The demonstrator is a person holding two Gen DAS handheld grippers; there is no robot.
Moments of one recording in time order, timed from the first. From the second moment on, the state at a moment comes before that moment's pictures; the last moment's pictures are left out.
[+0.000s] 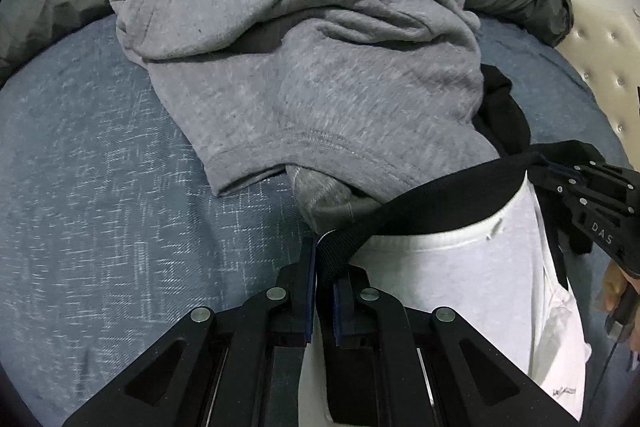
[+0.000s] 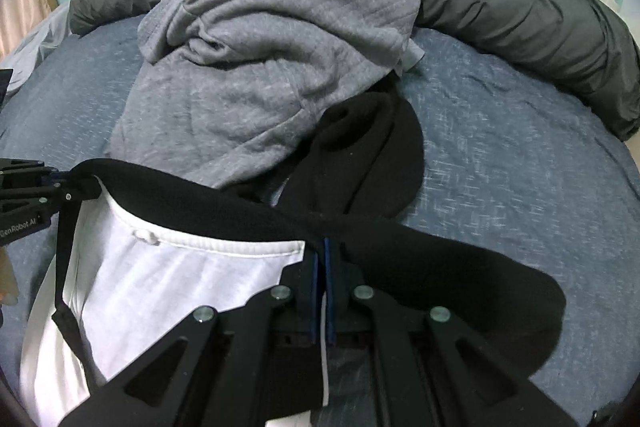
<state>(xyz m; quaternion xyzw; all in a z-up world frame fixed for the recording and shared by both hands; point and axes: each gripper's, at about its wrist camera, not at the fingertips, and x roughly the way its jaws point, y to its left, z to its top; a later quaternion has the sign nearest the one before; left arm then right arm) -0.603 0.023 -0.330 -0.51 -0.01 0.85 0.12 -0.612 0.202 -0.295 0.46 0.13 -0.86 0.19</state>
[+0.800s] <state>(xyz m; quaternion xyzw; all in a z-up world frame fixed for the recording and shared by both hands) -0.488 -0.063 -0.278 -0.47 -0.16 0.86 0.13 -0.473 0.314 -0.252 0.42 -0.09 -0.87 0.24</state>
